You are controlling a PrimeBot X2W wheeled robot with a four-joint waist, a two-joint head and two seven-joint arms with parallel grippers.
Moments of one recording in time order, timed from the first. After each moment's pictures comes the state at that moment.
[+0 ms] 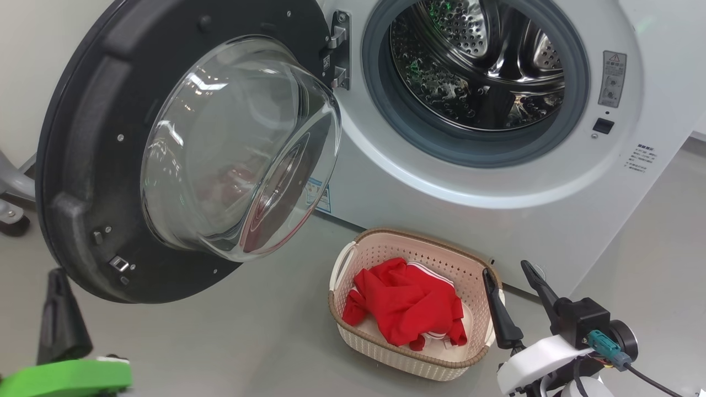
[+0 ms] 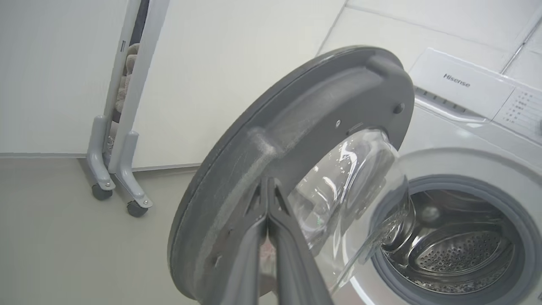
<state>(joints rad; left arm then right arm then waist) 0.12 0.04 0.09 -0.13 -0.67 0.06 -0.14 -0.01 -0.05 0.24 0.27 0.24 0.03 -0.26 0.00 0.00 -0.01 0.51</state>
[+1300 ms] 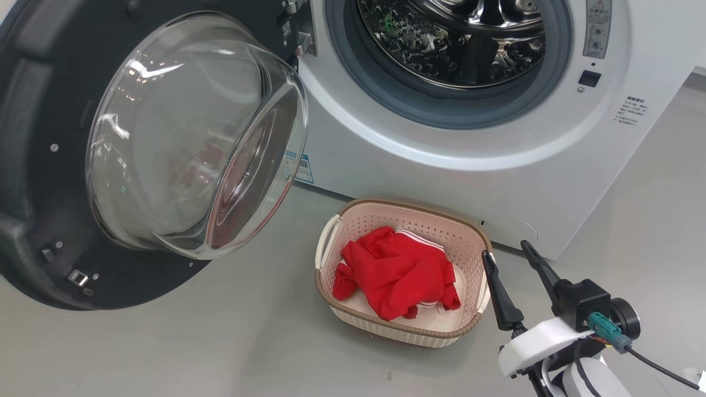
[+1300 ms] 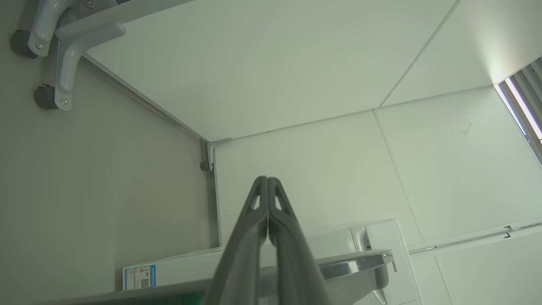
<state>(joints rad) -0.18 0.23 0.49 0.12 -1.66 0.06 0.13 -0.06 -0.07 0.25 0.27 0.23 0.04 -0.26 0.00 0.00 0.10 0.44</state>
